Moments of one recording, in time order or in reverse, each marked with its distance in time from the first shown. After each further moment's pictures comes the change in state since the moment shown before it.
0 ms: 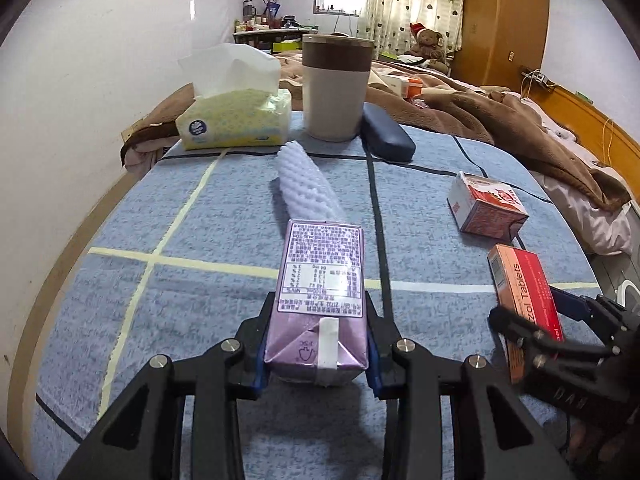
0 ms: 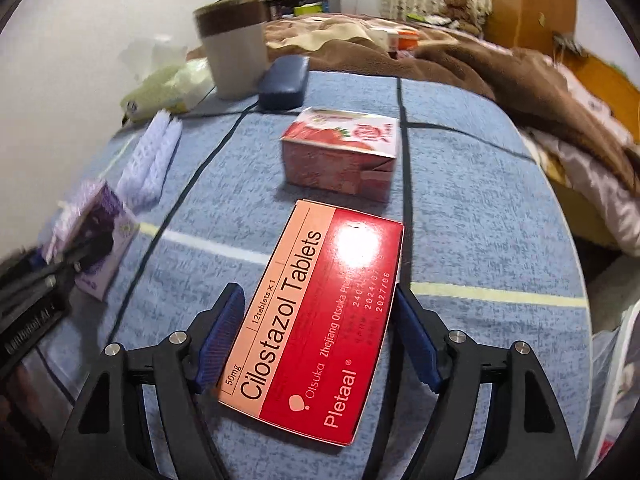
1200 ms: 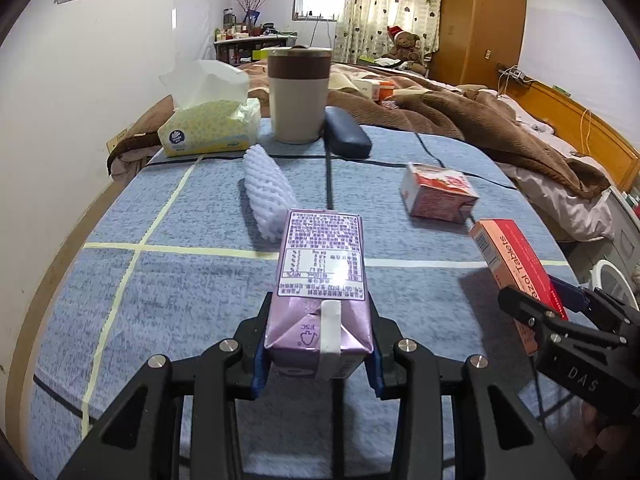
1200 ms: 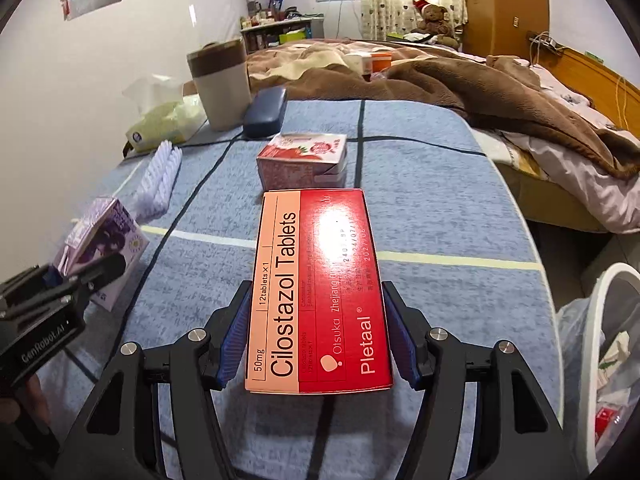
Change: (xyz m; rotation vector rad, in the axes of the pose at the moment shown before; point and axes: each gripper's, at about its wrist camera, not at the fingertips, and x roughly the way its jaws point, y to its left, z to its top) left arm -0.033 -0.025 -0.018 0.046 -0.027 -0.063; right arm -0.046 -0.032 -0.023 0.122 -0.107 0.023
